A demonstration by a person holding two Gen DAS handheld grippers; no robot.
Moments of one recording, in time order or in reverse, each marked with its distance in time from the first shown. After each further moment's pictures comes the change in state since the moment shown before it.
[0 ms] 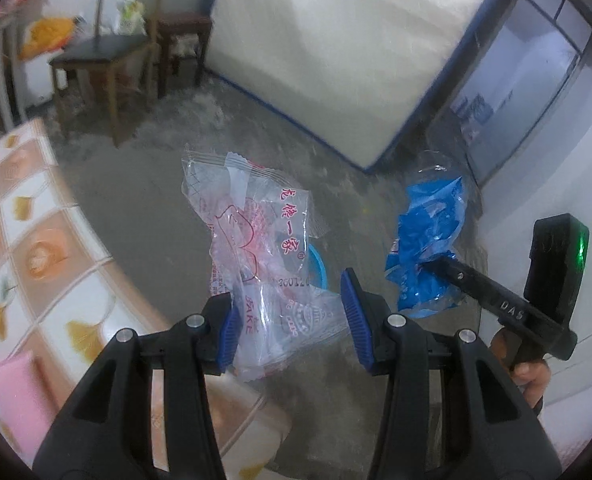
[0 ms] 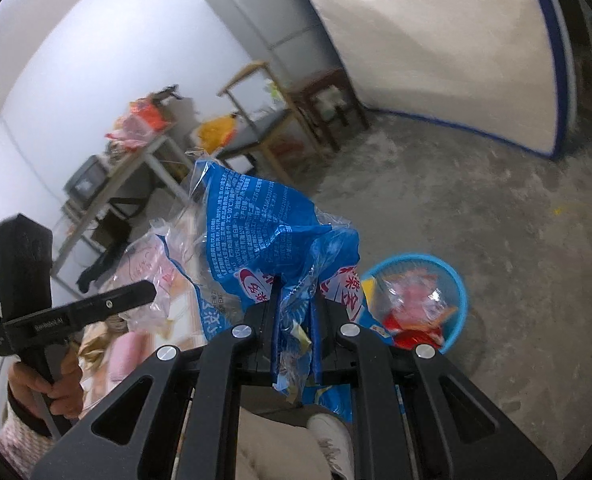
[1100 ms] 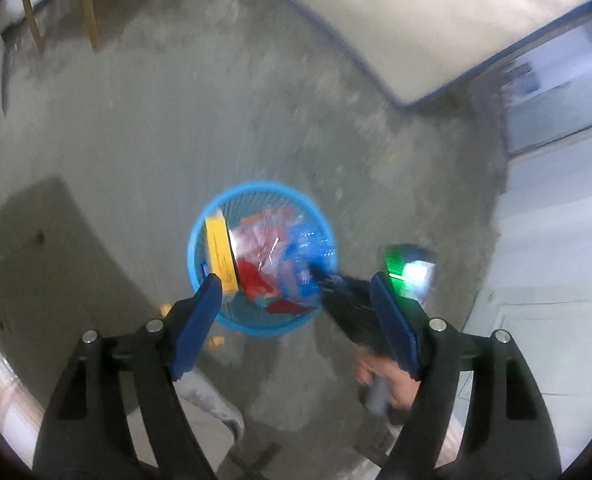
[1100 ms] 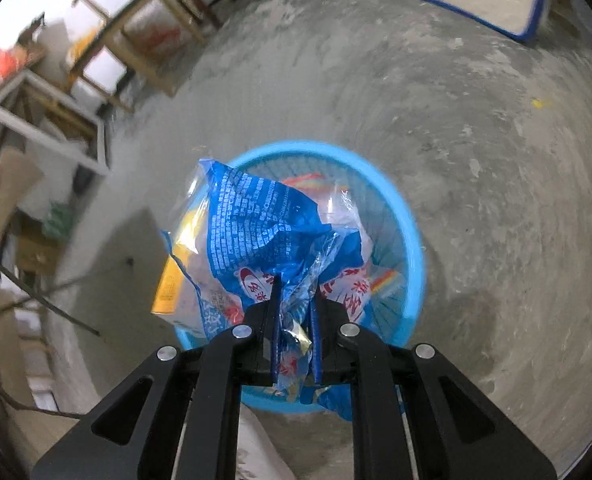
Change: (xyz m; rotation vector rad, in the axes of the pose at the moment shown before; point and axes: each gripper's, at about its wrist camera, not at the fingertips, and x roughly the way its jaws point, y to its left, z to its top) left arm 0.167 0.031 0.107 -0.183 0.323 0.008; right arm 0.275 -0.168 -0.022 0.103 0.444 -0.300
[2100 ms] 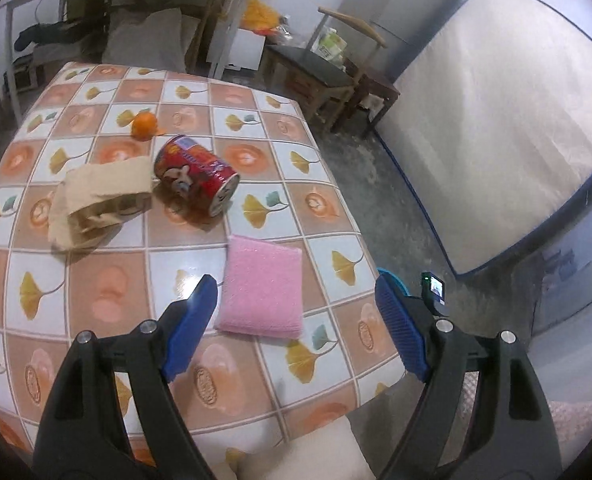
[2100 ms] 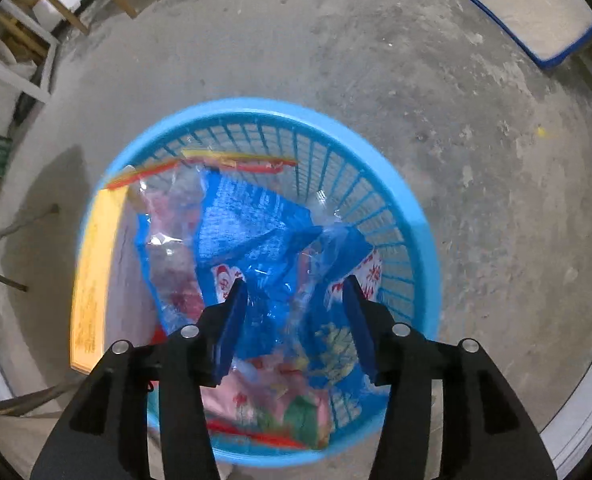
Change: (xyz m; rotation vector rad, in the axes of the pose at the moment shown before) left arm -0.305 0.157 -0.339 -0.417 -0.616 0.208; right arm 0.069 0.022 0.037 -0.118 0.197 -0.229
